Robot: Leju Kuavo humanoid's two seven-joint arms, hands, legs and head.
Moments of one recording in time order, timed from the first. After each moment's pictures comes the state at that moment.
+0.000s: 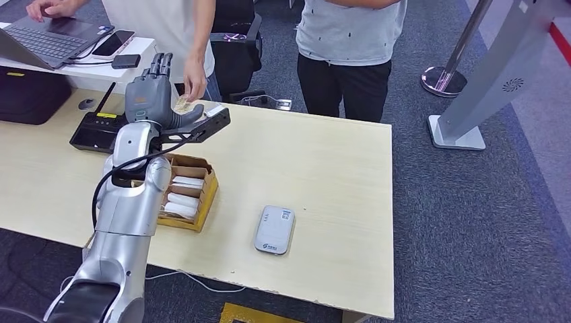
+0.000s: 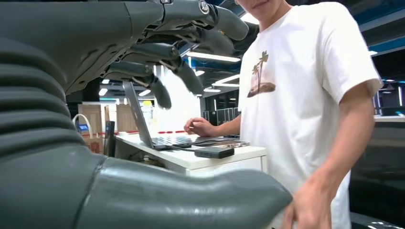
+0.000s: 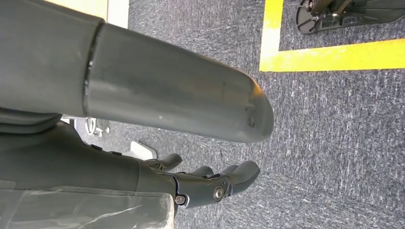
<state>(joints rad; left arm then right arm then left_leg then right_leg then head) -0.57 0.02 0.07 -1.48 -1.57 0.08 0.18 -0.13 0.10 -1.21 -0.27 1.44 -0.08 0.10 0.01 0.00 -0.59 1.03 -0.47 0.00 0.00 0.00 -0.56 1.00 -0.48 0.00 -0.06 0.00</state>
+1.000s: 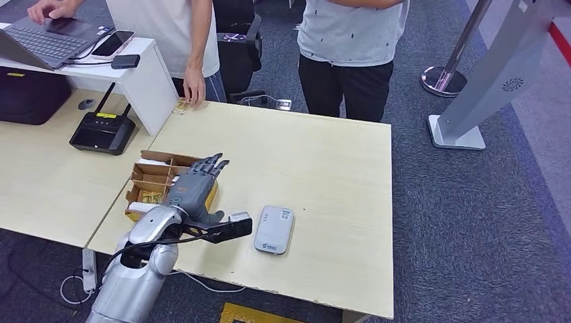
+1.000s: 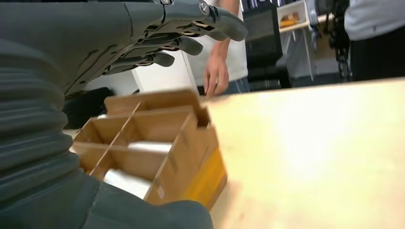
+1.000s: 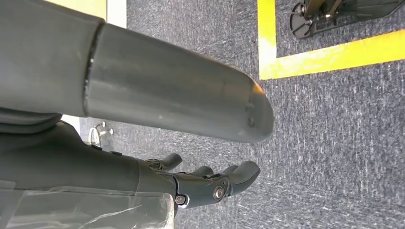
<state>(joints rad) -0.12 0.05 -0.07 -1.68 -1.33 -0.13 0.01 -0.13 0.09 -1.27 -0.27 1.37 -0.09 0.11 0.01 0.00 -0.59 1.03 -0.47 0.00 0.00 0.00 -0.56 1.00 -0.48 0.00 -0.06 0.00</state>
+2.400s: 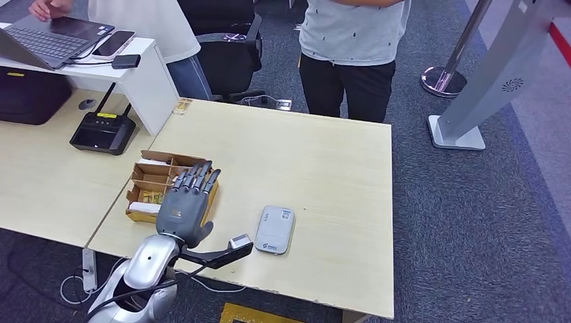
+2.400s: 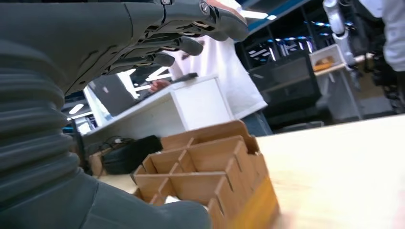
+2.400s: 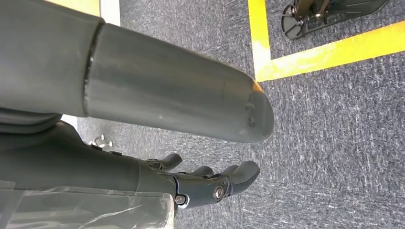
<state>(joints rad) 0.06 0.10 -0.21 -1.89 -1.57 0.01 0.24 -0.13 0.09 -1.28 -0.27 1.31 -0.11 0.12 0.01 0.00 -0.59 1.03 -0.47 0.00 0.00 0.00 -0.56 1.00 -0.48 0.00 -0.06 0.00</state>
